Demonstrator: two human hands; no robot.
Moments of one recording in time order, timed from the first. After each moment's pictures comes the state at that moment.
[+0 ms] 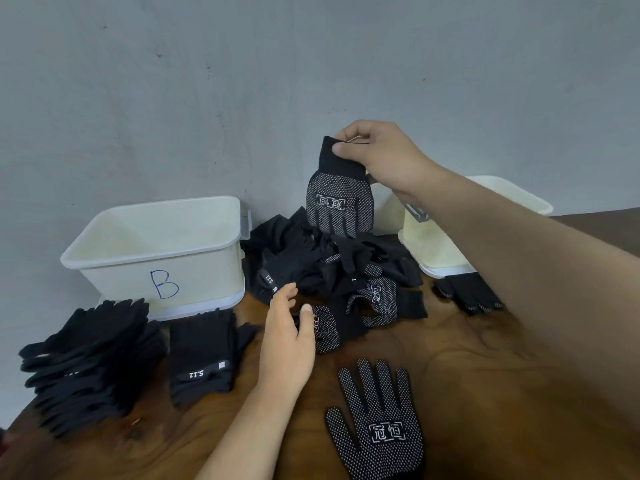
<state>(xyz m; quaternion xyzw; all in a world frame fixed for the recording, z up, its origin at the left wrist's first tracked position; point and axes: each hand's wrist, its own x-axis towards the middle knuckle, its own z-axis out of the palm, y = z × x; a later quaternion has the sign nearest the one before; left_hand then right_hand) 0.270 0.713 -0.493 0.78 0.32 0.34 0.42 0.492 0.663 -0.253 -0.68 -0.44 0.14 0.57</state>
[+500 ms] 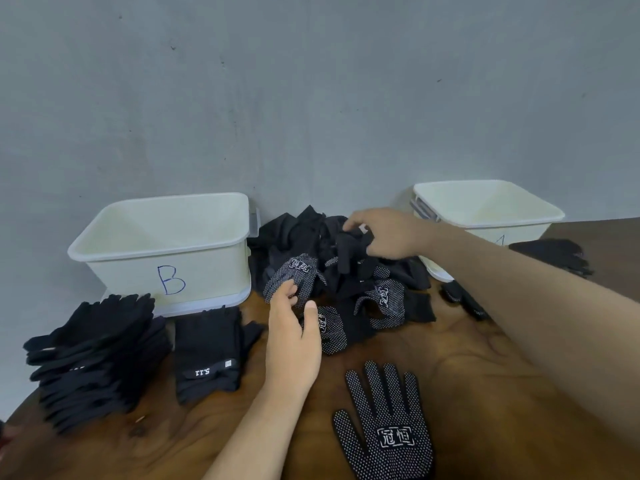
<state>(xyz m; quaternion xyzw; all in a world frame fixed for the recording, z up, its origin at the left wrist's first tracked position) 0.272 0.715 -0.494 0.74 0.33 0.37 0.45 0.510 0.657 -0.341 -0.83 -0.55 0.08 0.08</state>
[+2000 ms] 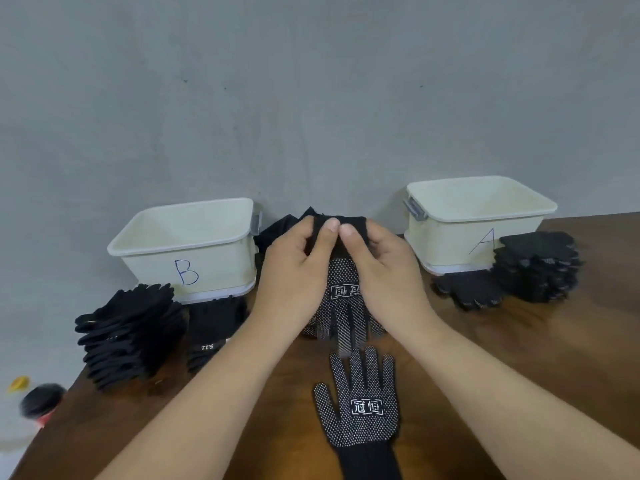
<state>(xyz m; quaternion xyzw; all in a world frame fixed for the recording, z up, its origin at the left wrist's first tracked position) 0.260 0.645 -0.329 0.78 0.20 0.41 0.44 0.365 0.556 -0.352 -0.63 -0.42 0.03 0.66</state>
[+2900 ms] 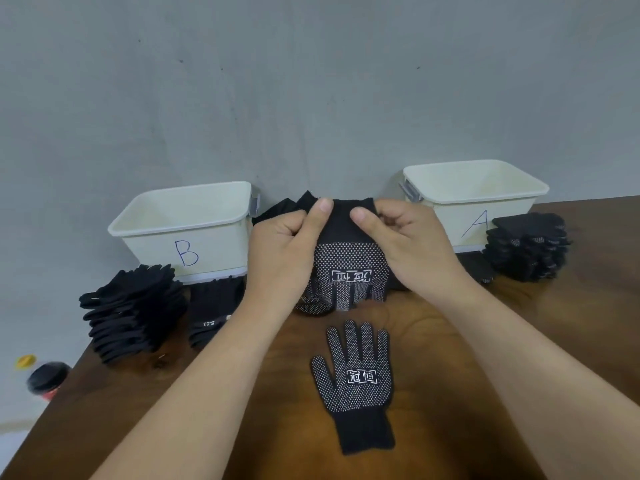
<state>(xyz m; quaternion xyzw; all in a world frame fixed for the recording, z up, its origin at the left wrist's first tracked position) 0.247 0.639 -0.336 0.73 0.18 0.45 0.49 0.377 0.512 -0.328 -0.62 -0.47 0.09 0.62</state>
